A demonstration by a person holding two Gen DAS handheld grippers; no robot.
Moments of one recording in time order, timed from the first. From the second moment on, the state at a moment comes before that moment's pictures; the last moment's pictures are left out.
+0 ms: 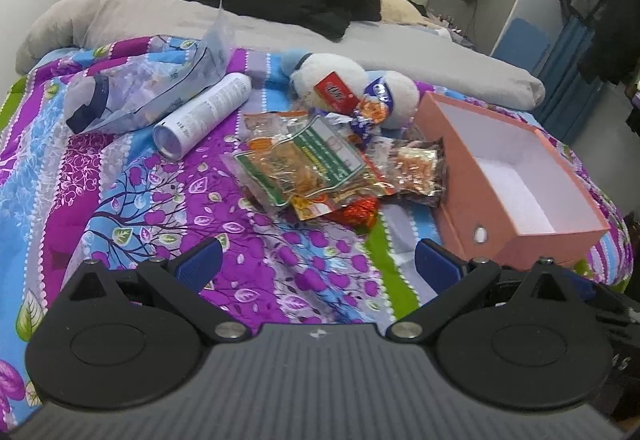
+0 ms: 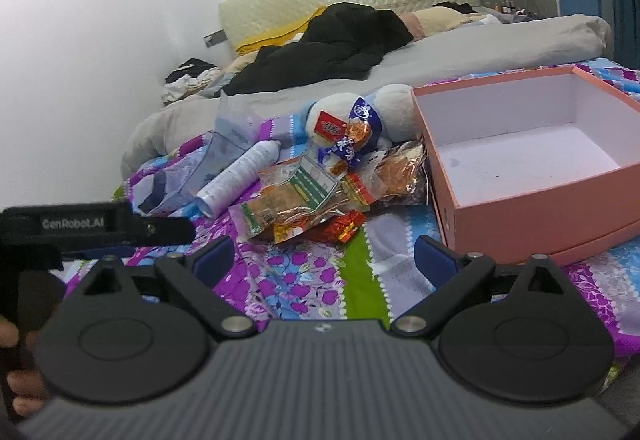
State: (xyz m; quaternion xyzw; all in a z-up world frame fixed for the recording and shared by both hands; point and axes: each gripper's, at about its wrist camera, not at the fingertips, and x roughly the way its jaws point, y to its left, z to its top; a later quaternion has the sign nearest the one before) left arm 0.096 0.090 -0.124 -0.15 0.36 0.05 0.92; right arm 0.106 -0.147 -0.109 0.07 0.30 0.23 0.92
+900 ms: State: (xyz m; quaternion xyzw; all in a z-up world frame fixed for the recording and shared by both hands) left arm 0.184 0.157 -0.221 -0.19 0.37 0.03 0.91; right arm 0.190 -0.069 -0.169 0.08 0.33 0.18 0.92
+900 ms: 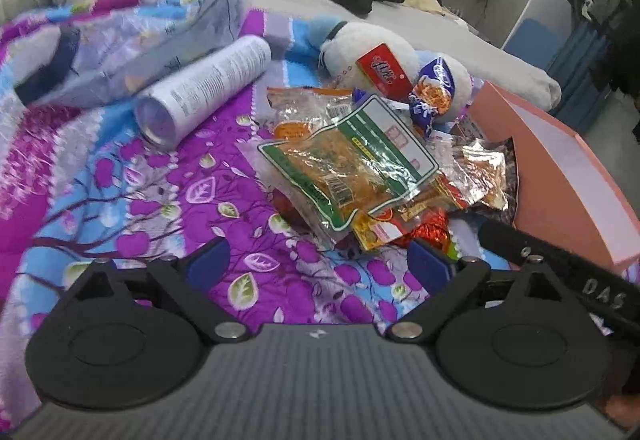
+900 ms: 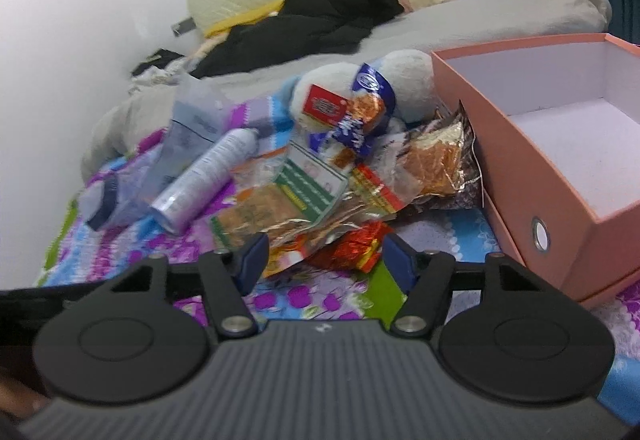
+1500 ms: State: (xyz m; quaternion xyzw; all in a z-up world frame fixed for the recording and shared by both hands) left arm 0.231 0.191 -0.255 -0.34 0.37 0.04 0.86; right arm 0.250 -0.051 -0.238 0.04 0.38 0.21 0.90
